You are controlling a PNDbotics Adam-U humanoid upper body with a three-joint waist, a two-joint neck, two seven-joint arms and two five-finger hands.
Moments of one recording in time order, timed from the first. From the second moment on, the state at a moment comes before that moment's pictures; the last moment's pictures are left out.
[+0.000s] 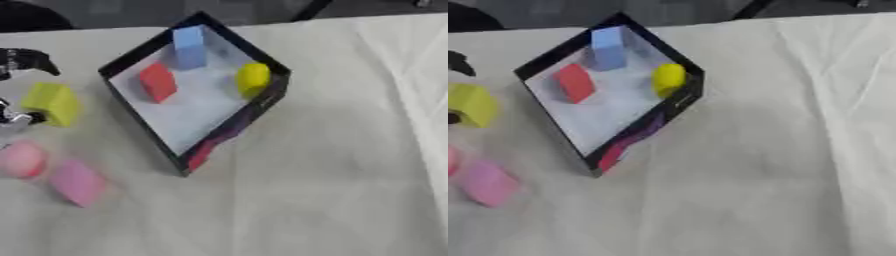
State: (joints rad) left arm -0.76 0.91 -0.05 -1.02 -0.62 -0.66 -0.46; right arm -0.38 -0.61 -0.19 -1.91 -0.36 -0.01 0.18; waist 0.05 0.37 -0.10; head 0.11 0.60
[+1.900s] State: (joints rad) left arm -0.78 0.90 -0.03 -1.07 -0.51 -0.62 -0.50; right arm -0.35 -0.60 -0.20 -1.90 -0.33 0.00 0.18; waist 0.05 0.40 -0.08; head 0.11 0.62
